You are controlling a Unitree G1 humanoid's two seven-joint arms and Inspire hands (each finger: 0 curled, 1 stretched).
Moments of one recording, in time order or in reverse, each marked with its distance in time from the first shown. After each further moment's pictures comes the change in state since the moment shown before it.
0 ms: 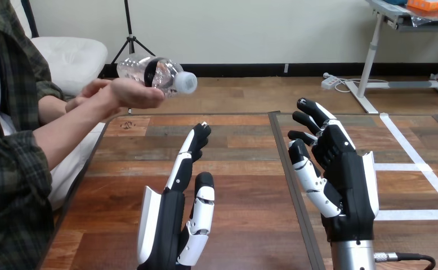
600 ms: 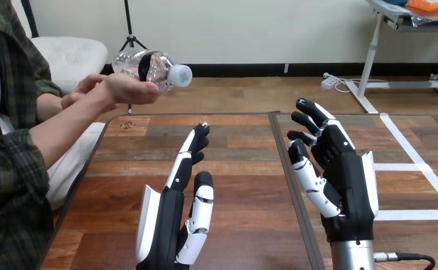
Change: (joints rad) left arm 0.000 -0.003 0.016 0.000 -0.018 0.000 -0.041; right arm 0.000 -0.001 0.000 0.000 0.001 0.000 0.001
